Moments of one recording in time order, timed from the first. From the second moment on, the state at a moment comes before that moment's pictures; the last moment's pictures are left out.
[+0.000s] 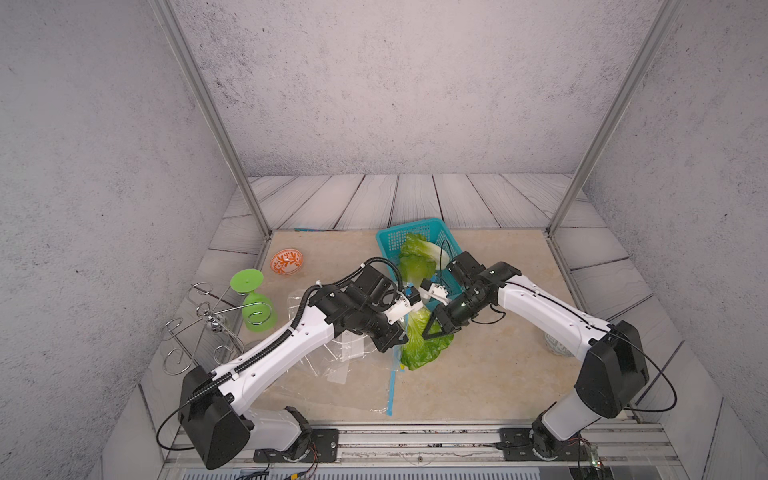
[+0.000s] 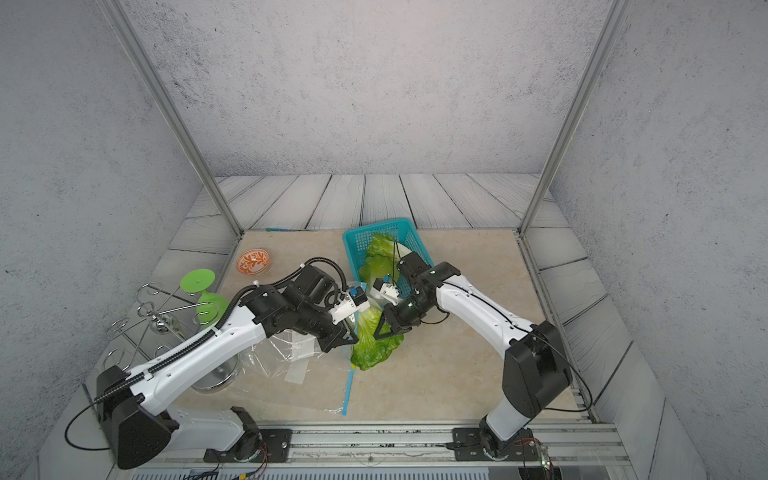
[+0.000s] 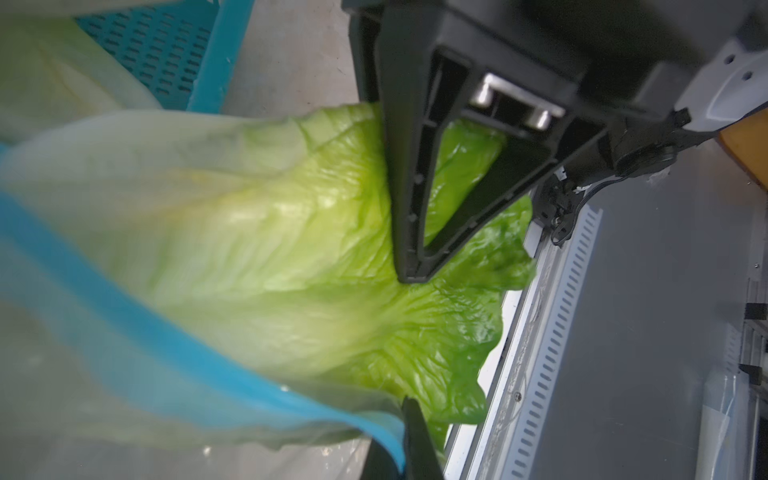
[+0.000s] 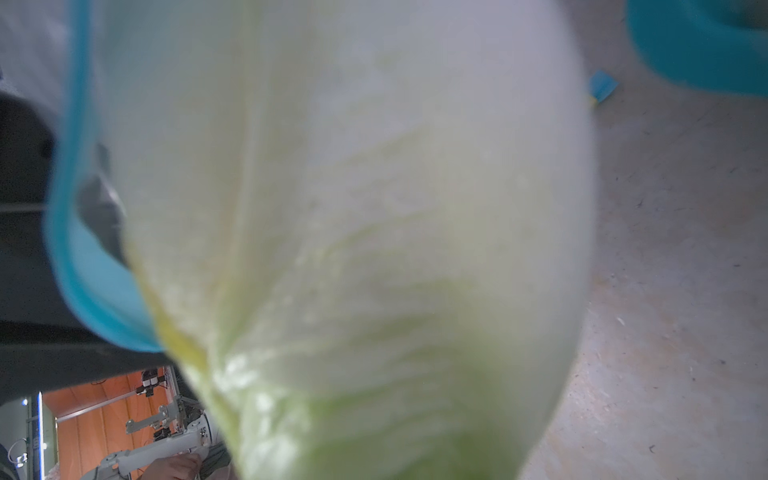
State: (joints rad) left arm -0.76 1.33 1.21 -0.94 0.45 0.16; right arm 0.61 1.60 1.34 -1.06 -0.81 0.06
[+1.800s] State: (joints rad) left arm -0.70 1.25 1.17 -0.92 0.47 0.24; right arm 0.60 1.59 1.24 -1.04 -0.83 0.10
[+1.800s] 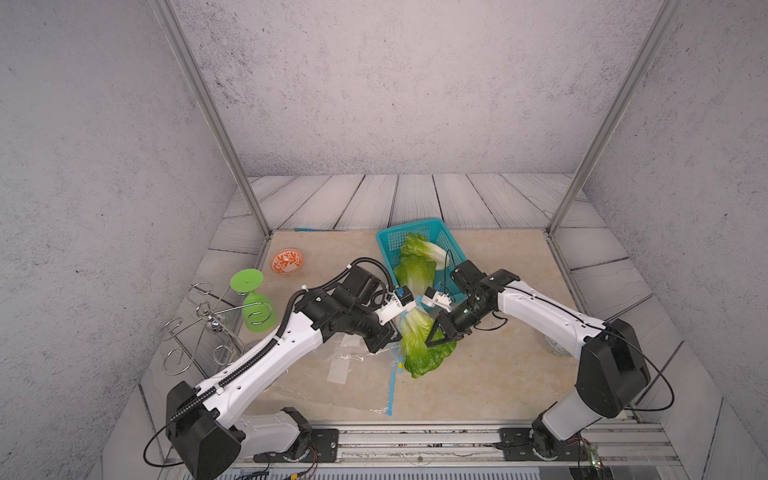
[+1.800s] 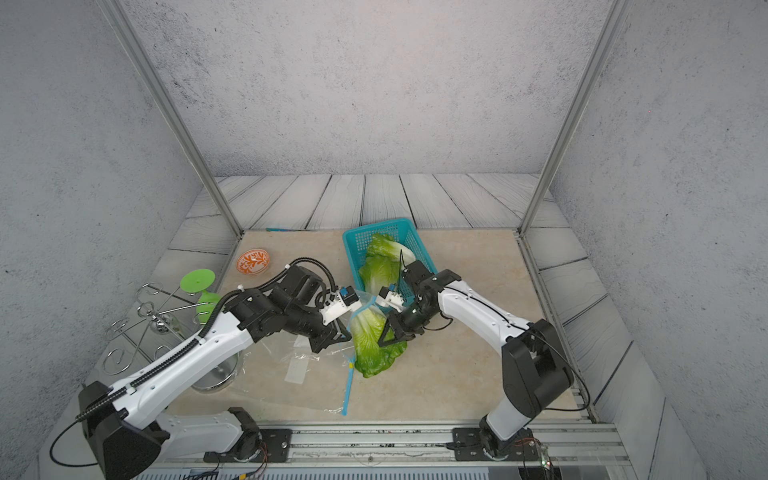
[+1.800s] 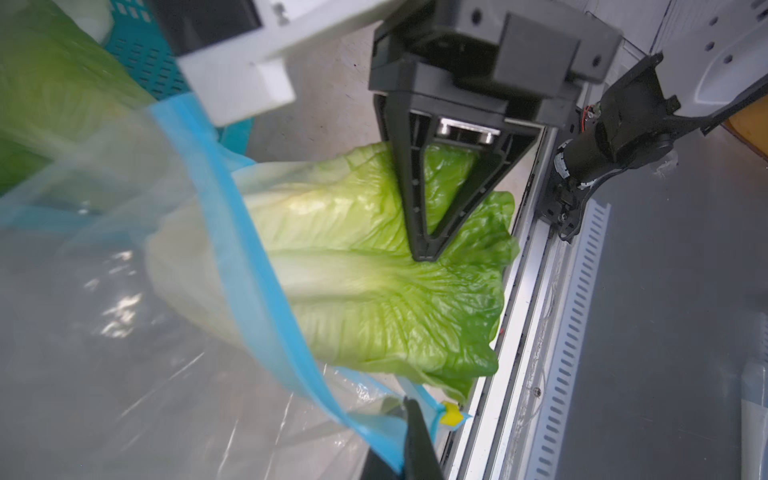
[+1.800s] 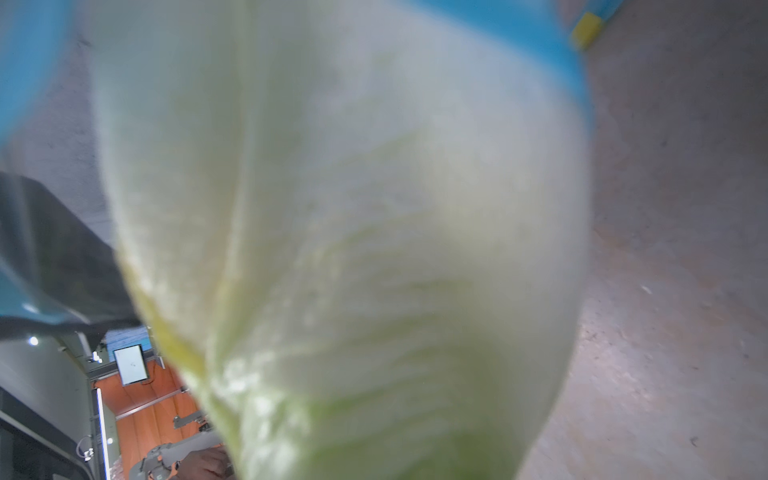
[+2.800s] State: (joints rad) left arm -0.74 1.23 1.10 -0.84 0.57 0.25; right arm 0.56 1.61 1.24 -0.81 -1.03 0.29
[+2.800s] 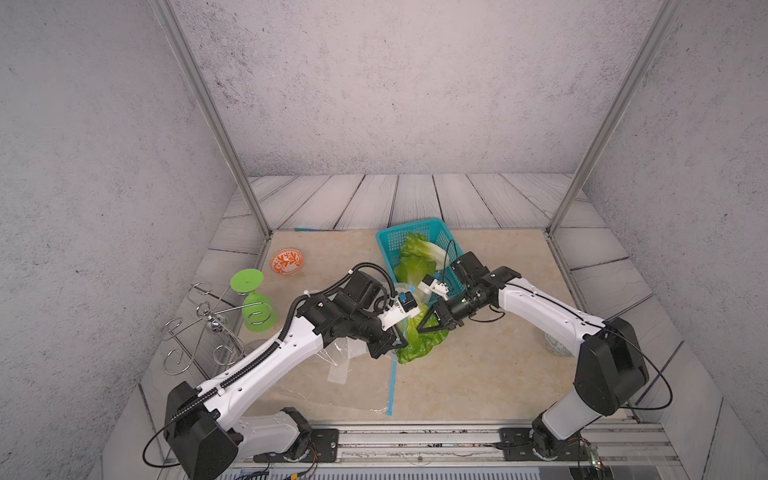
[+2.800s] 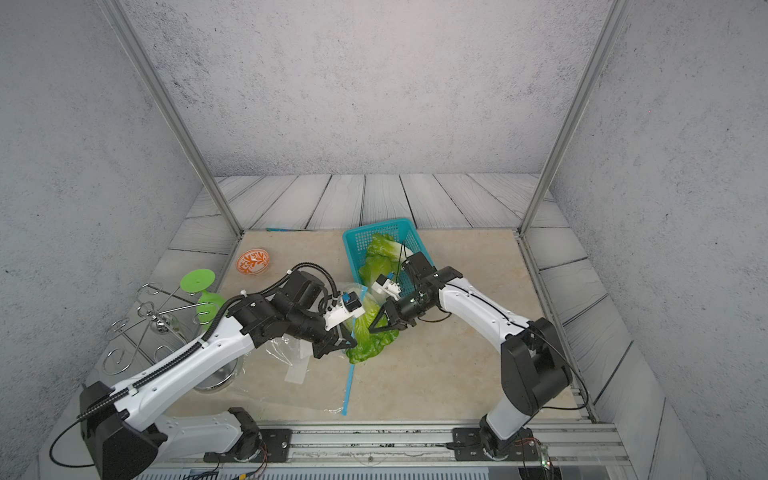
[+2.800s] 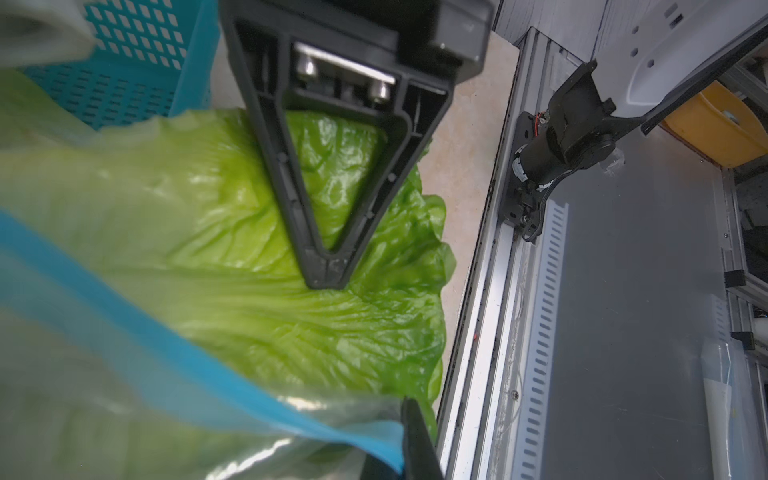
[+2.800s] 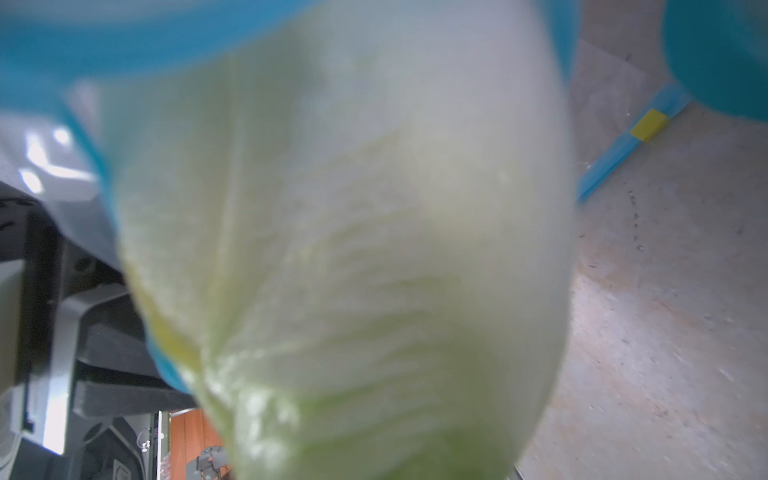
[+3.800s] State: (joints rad) left arm -0.72 1.26 1.07 -0.75 0.49 0.13; right arm 0.49 1.53 0.99 -0.20 -1.04 0.97
